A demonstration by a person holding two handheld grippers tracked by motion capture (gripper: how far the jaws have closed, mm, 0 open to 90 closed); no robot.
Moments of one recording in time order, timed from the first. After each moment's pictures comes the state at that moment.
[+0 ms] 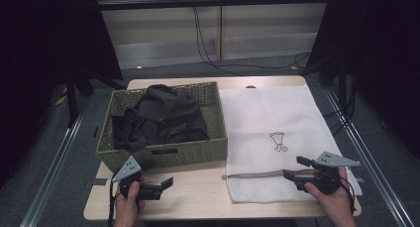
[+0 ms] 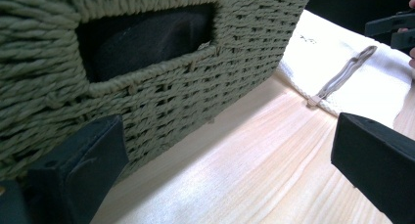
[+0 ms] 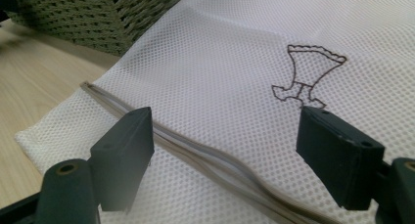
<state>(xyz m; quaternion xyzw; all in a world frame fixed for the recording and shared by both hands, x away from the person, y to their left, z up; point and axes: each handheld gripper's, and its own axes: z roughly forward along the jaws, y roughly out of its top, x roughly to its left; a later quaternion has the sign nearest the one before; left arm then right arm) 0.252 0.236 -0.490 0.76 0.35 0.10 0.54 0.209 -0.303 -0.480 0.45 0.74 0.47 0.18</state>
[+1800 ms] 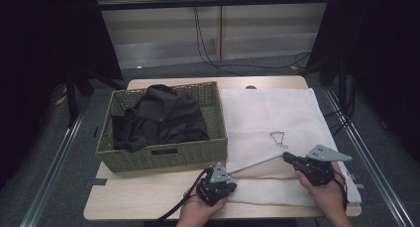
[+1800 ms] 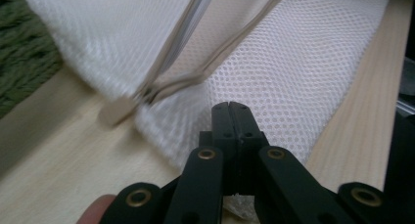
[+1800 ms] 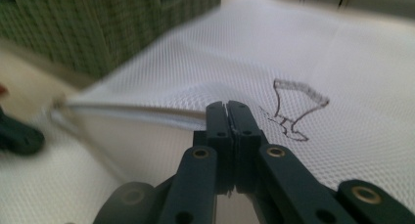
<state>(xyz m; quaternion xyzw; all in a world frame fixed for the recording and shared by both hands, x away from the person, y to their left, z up) 0.234 0.038 -0.502 0.88 0.25 0.04 0.40 0.223 -0.283 -0.463 0.43 0.74 0.46 0.24</state>
